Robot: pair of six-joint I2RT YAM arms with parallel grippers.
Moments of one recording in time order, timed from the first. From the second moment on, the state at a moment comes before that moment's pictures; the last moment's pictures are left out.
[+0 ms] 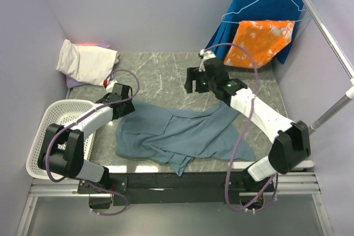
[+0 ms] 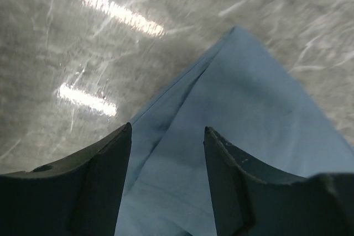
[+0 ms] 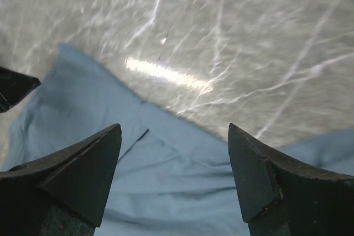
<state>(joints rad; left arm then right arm) -0.29 1.43 0.83 -0.35 -0.34 -0.68 0.52 1.47 1.26 -0.38 0.03 0.31</state>
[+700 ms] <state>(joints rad) -0.18 1.47 0.74 -0.22 -0.12 -0.67 0.63 1.75 1.34 -0.46 0.01 0.33</state>
